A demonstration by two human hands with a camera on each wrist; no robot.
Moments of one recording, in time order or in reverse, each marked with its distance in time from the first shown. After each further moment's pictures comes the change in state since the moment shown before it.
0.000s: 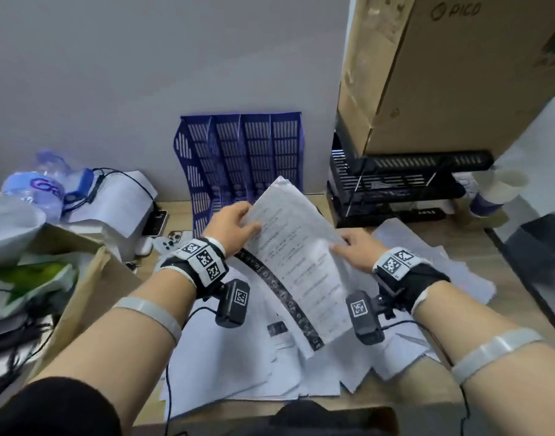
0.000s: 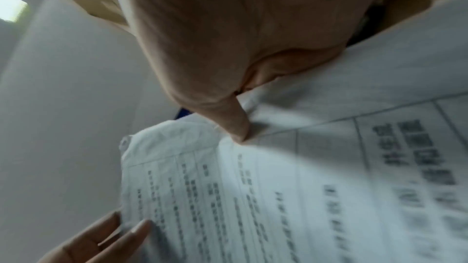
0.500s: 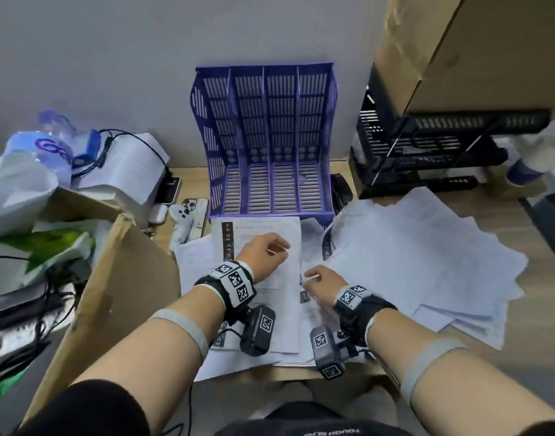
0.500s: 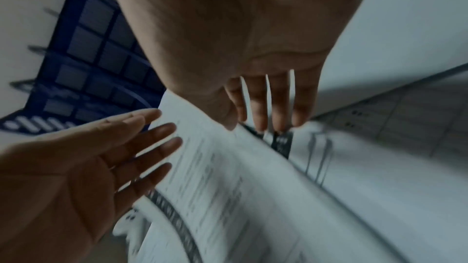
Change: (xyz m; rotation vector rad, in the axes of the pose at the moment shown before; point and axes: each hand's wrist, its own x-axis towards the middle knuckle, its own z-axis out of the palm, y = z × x) left_hand -0.049 -0.072 0.077 -0.201 -0.271 -0.166; right_hand 0.004 0.010 0.184 0.359 -0.171 0.364
